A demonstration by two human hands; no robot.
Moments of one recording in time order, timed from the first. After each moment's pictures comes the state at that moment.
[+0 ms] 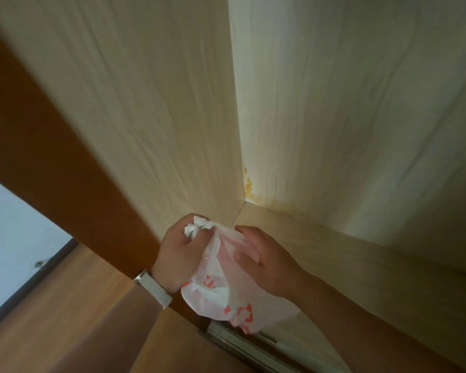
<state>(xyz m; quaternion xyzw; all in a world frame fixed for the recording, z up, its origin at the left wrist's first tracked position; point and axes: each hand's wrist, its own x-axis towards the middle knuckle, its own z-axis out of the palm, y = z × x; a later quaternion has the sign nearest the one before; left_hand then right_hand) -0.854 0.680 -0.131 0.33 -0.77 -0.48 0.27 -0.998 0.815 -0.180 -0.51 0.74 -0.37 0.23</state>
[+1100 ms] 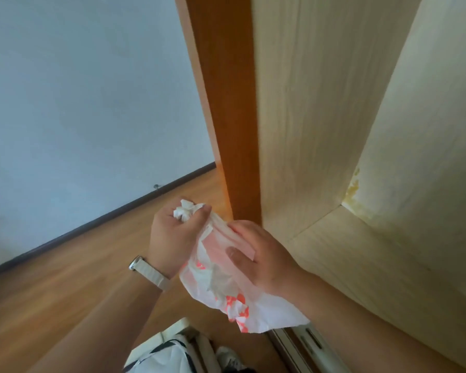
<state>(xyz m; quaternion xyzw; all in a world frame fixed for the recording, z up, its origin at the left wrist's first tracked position) -0.689 0.733 -0.106 0.54 -0.61 -0.35 0.46 -0.862 0.778 -0.166 -0.72 0.54 -0.32 0.31</state>
